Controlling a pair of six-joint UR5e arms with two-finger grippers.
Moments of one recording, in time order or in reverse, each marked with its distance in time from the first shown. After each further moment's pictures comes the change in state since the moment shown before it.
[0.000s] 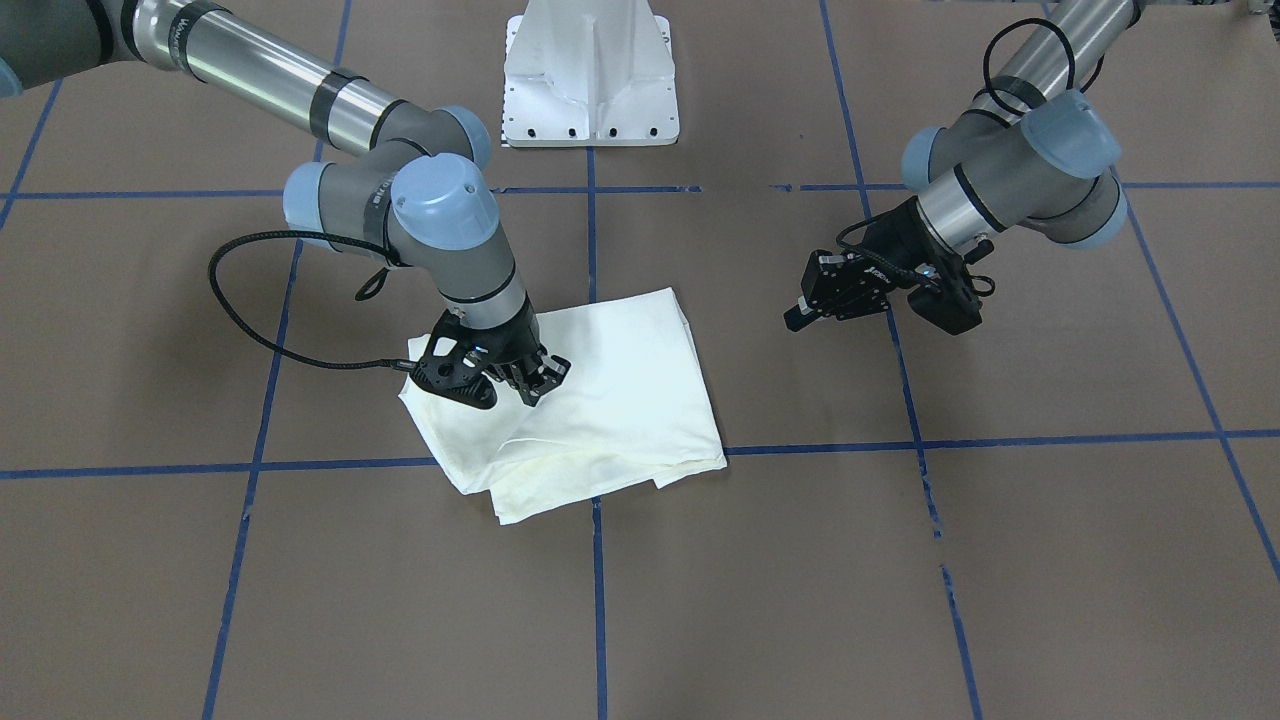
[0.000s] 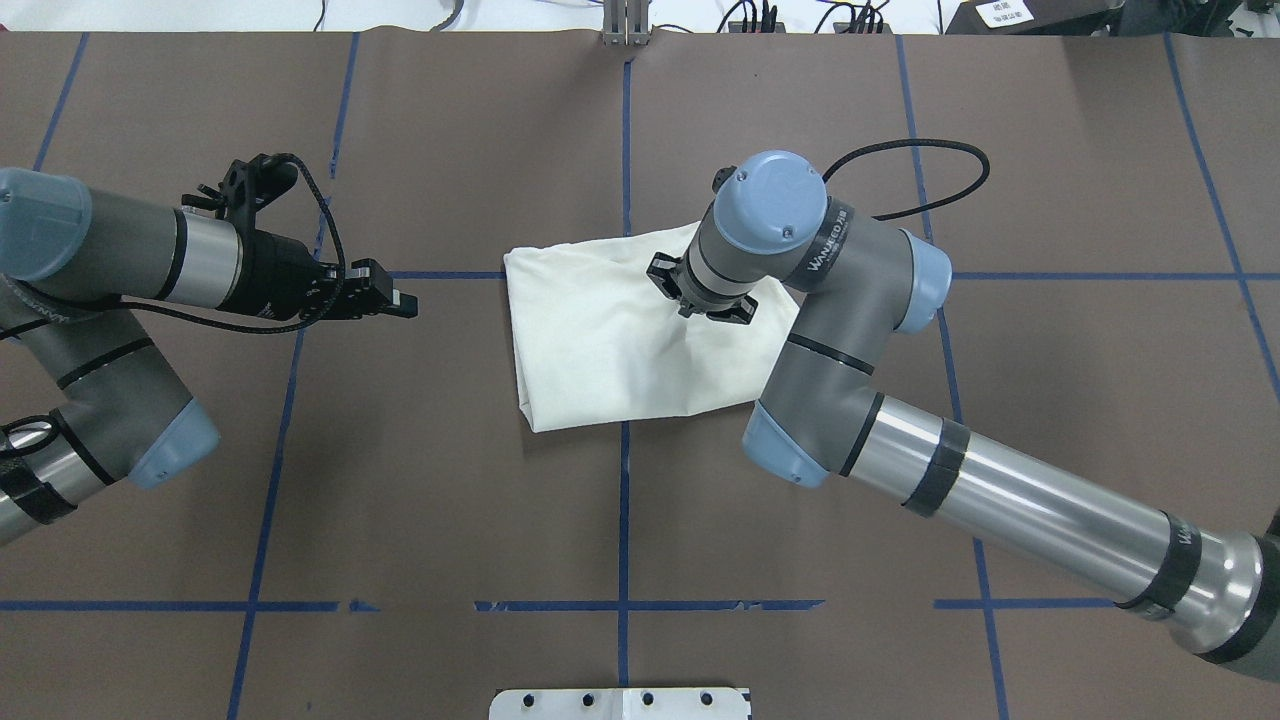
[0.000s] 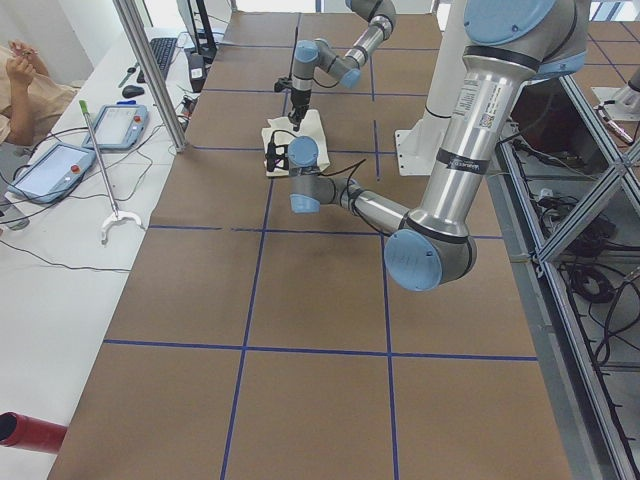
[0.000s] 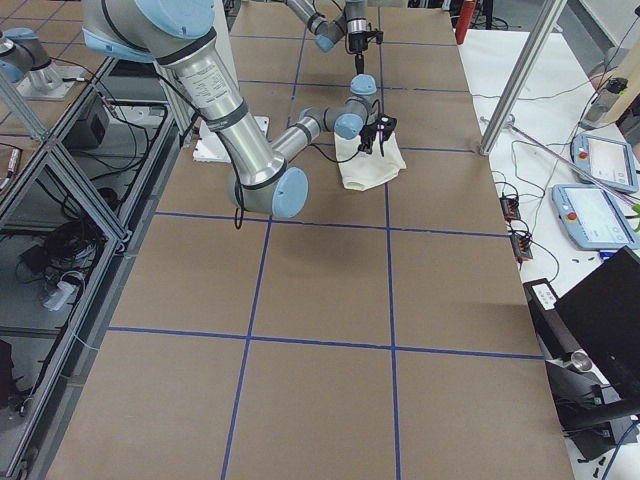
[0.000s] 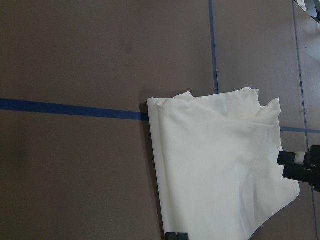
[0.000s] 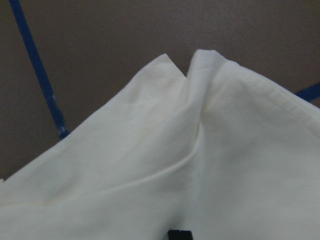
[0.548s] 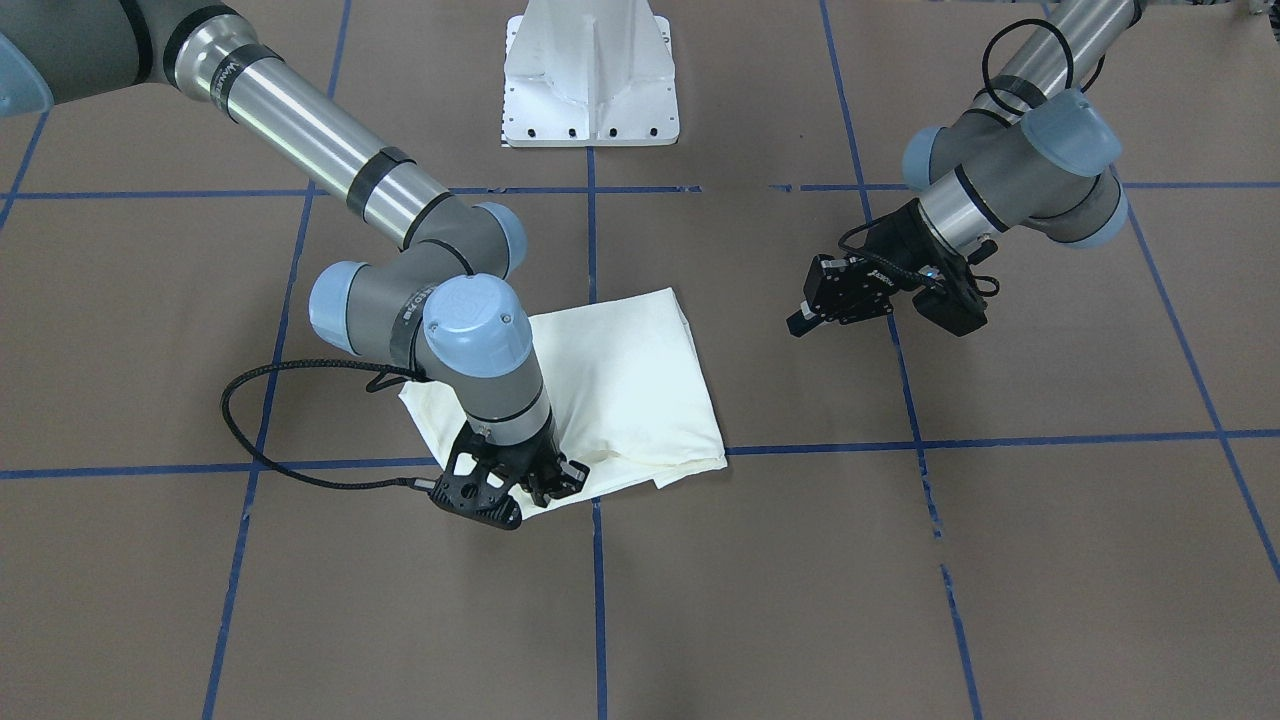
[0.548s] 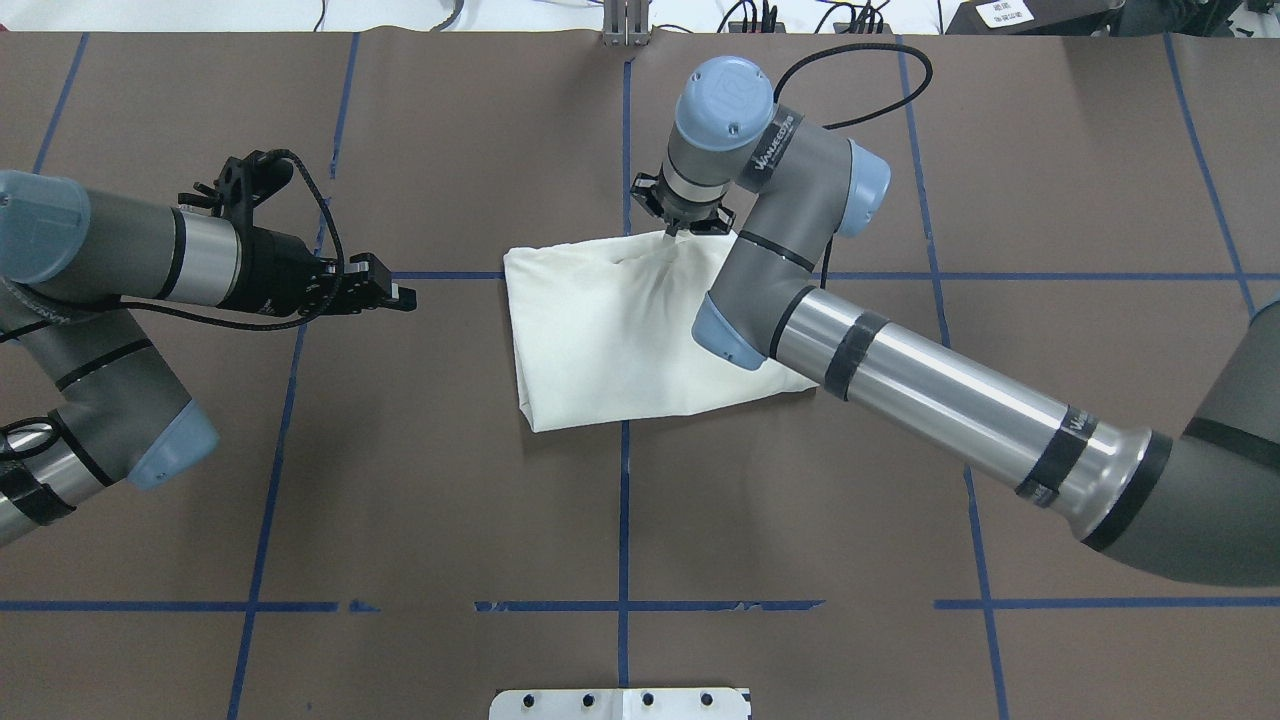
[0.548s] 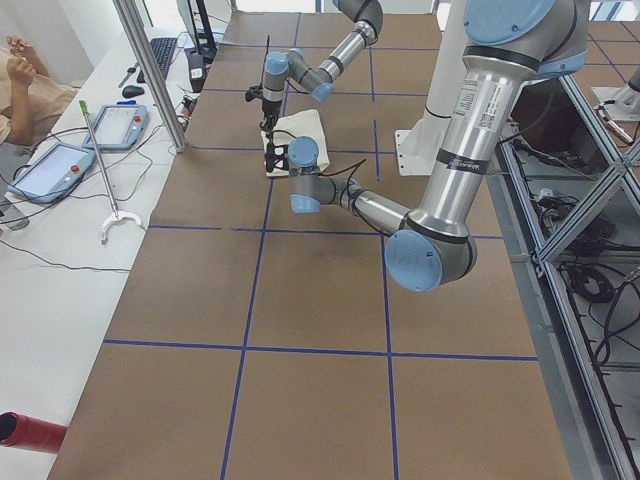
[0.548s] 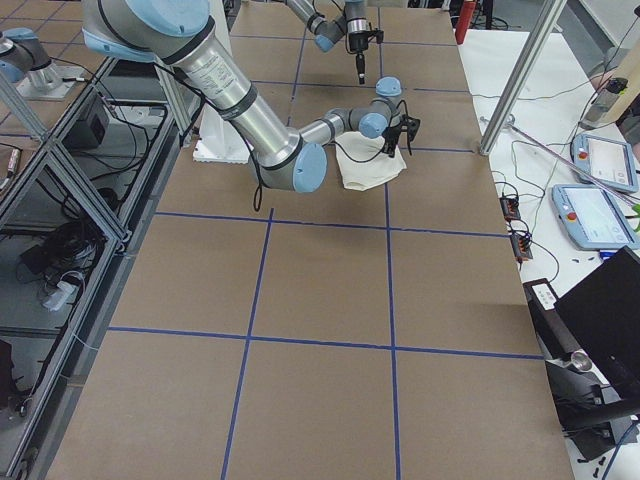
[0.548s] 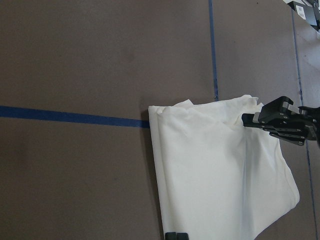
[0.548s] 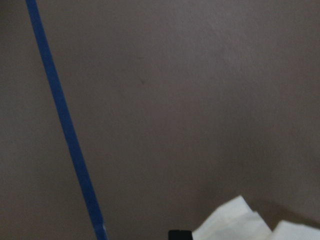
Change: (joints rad) left arm 0.001 0.003 -0.002 0.000 0.036 -0.015; right arm 0.113 0.221 -0.411 0.161 0.036 -0.131
